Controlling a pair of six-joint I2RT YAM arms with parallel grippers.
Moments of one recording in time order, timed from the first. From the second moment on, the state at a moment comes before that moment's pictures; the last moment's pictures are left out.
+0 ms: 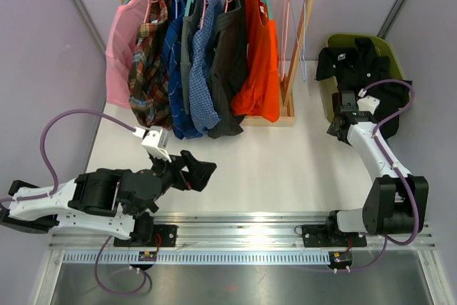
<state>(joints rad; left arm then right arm) -1.58 0.73 1.10 -0.82 -0.89 -0.90 0.02 1.36 1.02 -0.75 0.62 0.55</state>
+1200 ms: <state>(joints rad) -1.58 0.69 1.06 -0.80 -0.86 -0.92 -0.13 1.59 1.03 -0.56 0.90 0.64</state>
